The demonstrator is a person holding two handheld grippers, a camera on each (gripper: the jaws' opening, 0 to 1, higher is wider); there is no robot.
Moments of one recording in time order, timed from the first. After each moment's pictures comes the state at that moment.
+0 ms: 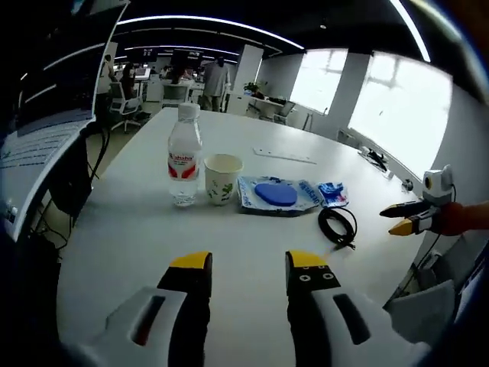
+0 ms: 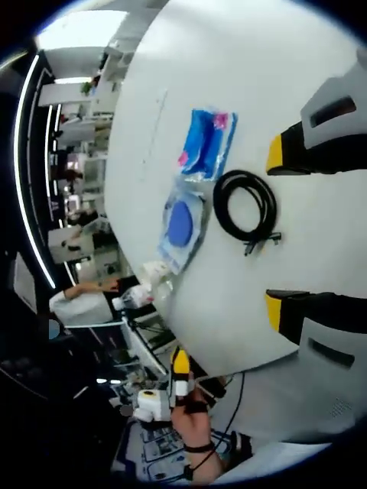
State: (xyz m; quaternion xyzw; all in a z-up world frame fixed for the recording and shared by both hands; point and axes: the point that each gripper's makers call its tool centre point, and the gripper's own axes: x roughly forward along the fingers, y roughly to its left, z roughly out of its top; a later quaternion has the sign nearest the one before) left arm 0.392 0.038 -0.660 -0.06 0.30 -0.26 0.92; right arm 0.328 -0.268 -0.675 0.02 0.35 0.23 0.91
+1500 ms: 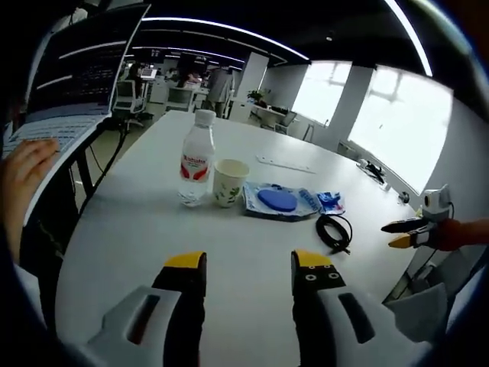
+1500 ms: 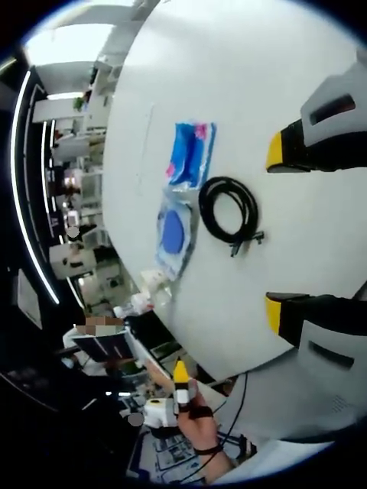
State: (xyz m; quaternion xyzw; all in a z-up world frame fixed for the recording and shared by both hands) left arm 0.385 0.047 -0.653 -0.09 0.29 -0.26 0.92; right arm 0.305 -0.276 -0.678 0.04 0.36 0.19 0.91
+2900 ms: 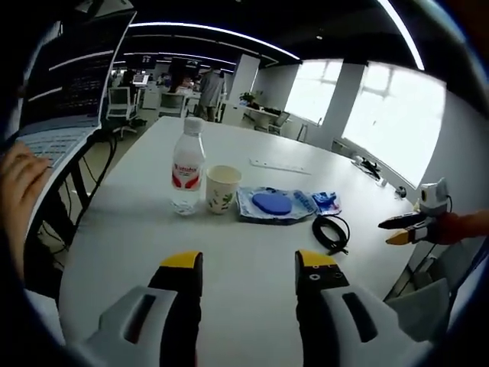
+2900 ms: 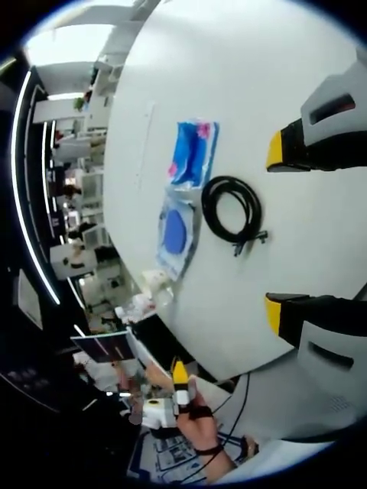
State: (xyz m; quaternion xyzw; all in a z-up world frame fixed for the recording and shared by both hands) left arm 0.389 0.037 -0.646 -0.07 0.28 -0.28 0.92; right arm 0.307 -0.274 -0.675 0.04 0.35 0.19 0.91
